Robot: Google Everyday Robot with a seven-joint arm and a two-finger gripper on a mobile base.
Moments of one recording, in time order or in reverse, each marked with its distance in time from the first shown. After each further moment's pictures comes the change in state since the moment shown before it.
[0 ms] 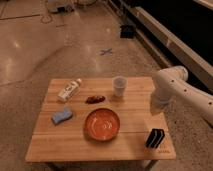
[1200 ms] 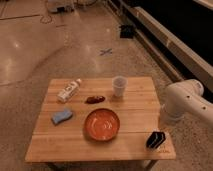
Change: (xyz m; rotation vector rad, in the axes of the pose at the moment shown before) arm 0.005 0.096 -0.004 -0.029 -0.022 -0.040
